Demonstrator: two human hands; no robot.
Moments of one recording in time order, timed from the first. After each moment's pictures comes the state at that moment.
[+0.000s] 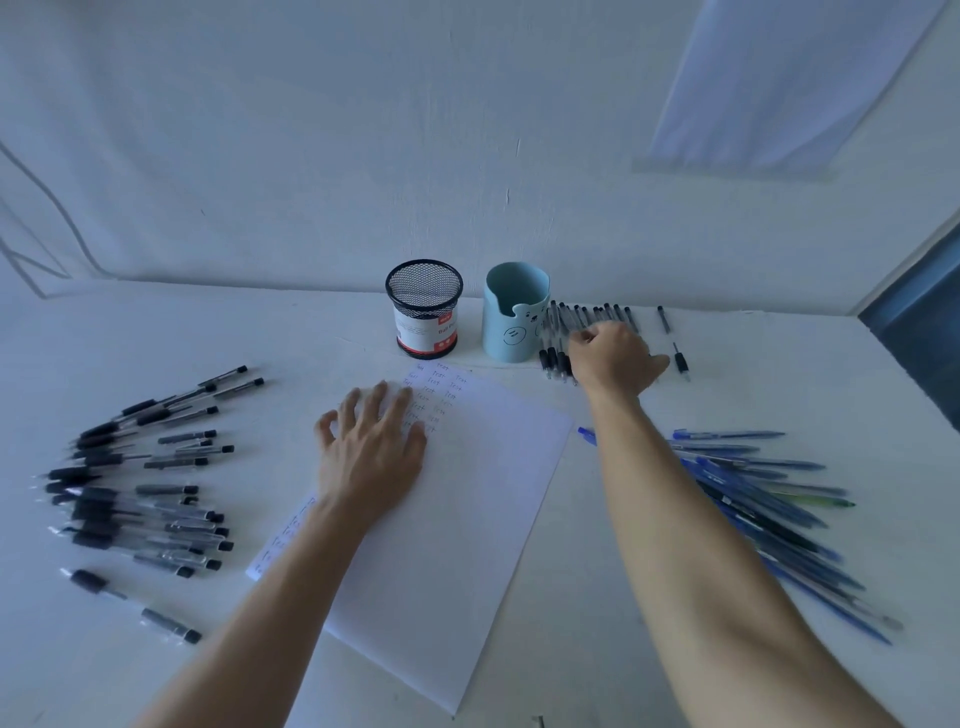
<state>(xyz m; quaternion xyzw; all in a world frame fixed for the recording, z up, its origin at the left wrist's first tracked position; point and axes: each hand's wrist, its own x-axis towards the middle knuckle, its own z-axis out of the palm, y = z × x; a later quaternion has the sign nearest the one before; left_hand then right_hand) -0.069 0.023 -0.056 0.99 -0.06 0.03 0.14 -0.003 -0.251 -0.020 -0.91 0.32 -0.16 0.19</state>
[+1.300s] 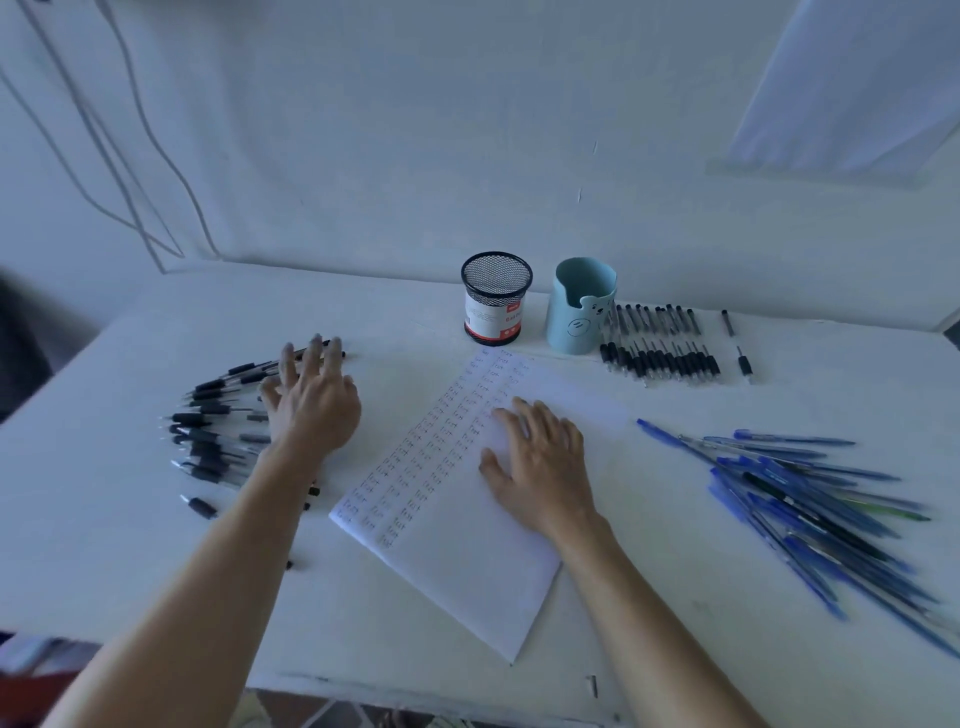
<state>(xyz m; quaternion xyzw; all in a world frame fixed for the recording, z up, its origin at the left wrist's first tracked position) -0.048 0.140 -0.038 0.98 0.09 0.03 0.16 -0.128 -0.114 -0.062 -0.99 -0.05 -0.03 0.15</state>
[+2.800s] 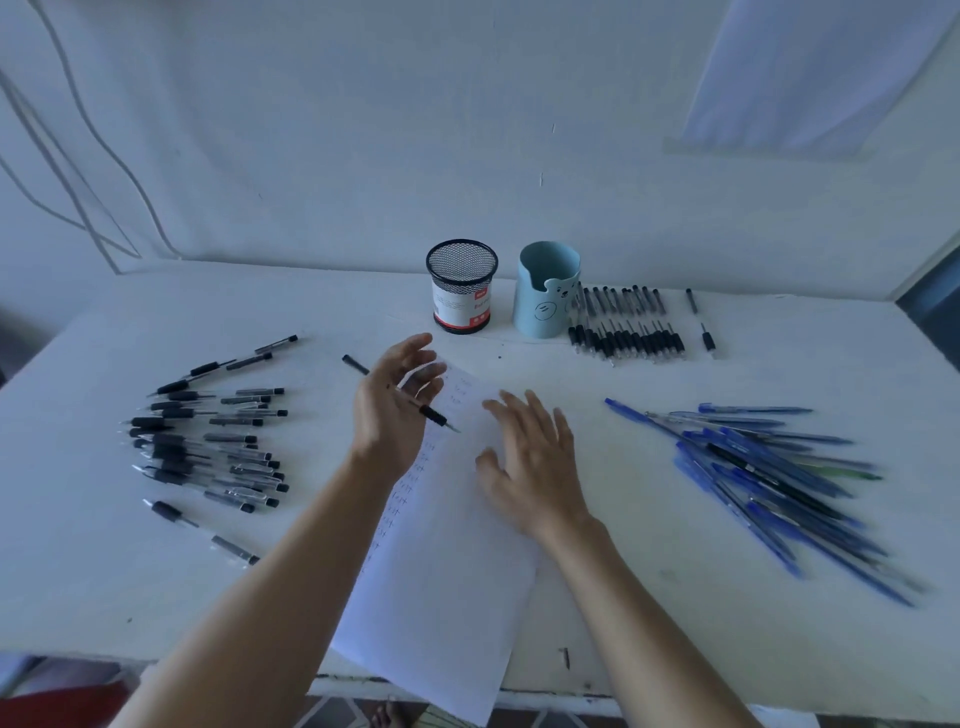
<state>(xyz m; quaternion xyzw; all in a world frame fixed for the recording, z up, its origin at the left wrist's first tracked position) -0.082 0.025 -0.017 0.43 0.10 -0.05 0.89 -0.156 -0.127 -0.046 -0.97 -0.03 -0.04 0.26</state>
